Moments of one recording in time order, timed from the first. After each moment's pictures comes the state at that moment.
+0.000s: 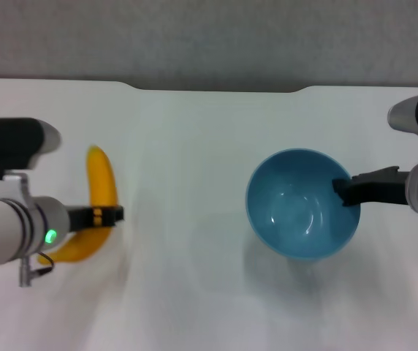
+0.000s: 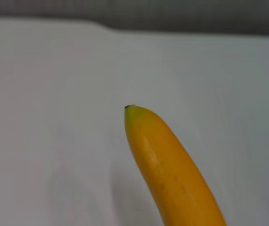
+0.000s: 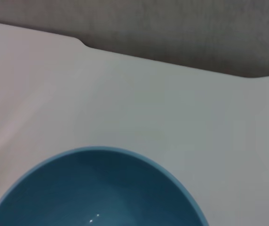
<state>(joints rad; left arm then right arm) -0.27 -2.03 -1.33 -1.39 -0.29 0.74 2.84 0.40 2.01 1.56 1.20 -2.38 0.76 -0.47</state>
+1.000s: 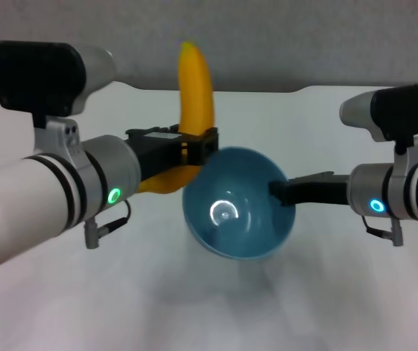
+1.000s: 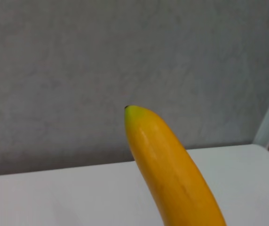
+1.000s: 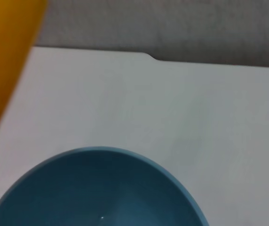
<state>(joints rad) -0.20 -2.03 -1.17 -1.76 -0.31 0.62 2.84 0.52 2.01 1.46 1.02 -2.01 0.67 -0.58</state>
